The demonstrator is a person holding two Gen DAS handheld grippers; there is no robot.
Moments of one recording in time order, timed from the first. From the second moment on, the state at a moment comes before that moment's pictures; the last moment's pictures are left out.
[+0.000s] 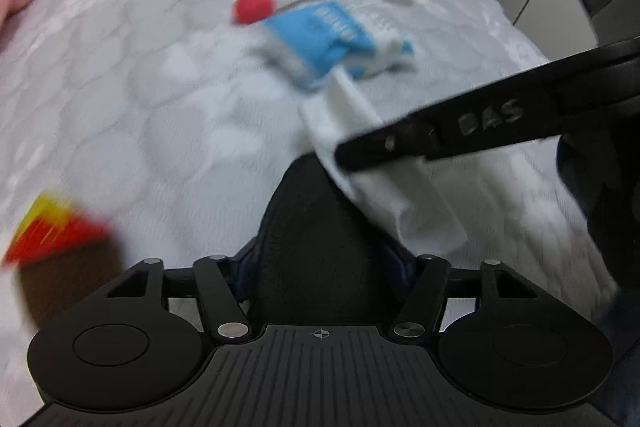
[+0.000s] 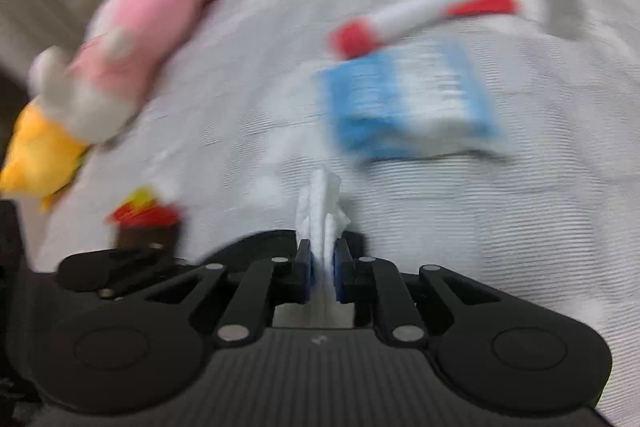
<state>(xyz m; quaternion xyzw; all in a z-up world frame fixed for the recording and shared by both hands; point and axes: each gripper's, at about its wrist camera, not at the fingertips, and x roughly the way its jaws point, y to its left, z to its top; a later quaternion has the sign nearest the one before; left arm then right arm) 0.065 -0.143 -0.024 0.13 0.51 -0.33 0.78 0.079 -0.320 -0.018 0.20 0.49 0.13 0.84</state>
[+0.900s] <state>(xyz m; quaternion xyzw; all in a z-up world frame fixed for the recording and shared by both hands) 0.024 -0.080 0.005 0.12 0.51 -0.26 0.81 0.062 -0.292 -0.007 0.06 0.51 0.06 0.86</state>
